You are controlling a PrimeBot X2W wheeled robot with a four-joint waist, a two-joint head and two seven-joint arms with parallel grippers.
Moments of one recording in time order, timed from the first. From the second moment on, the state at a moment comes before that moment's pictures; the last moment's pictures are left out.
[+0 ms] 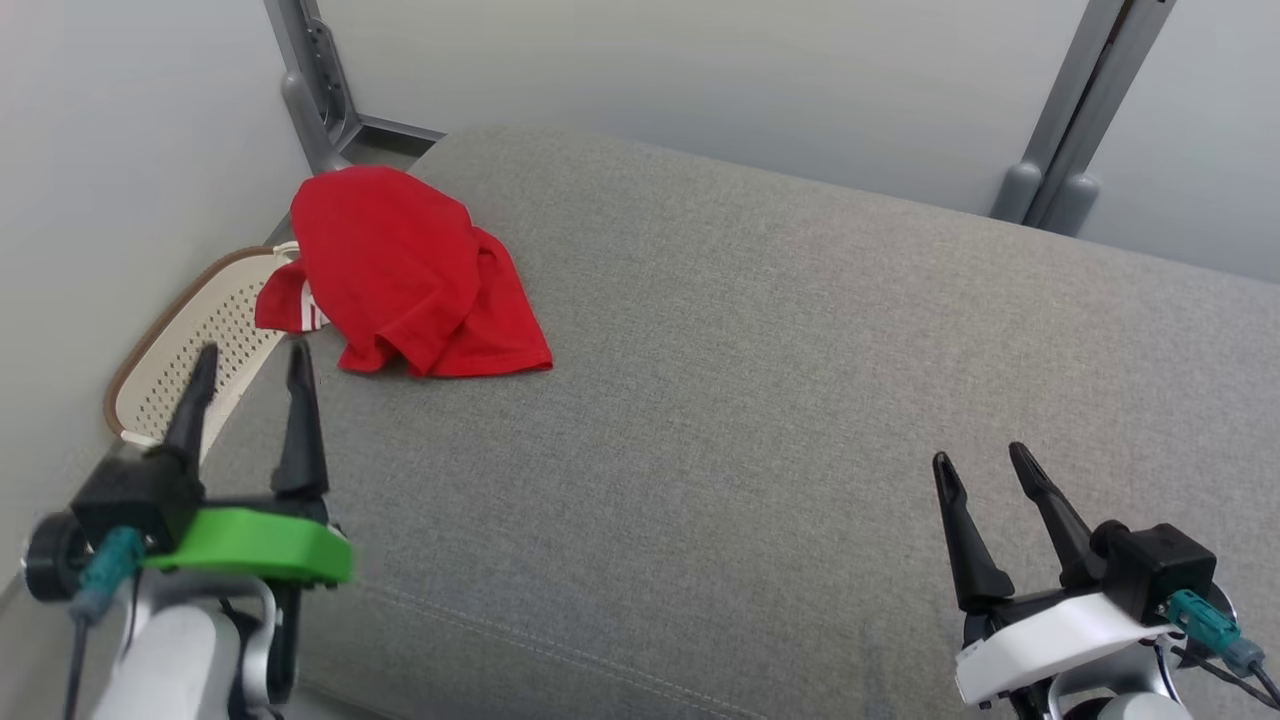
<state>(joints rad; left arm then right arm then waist) -0.18 0.30 -0.22 0.10 -0.43 0.11 -0.22 0.08 -0.05 0.05 -0.06 0.20 0.13 -0.11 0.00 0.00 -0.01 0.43</state>
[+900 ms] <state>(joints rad) -0.78 0.37 -0.16 0.89 -0.64 -0.11 0.03 -0.12 -0.12 0.06 -0.14 0.17 0.13 -0.09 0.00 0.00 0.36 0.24</state>
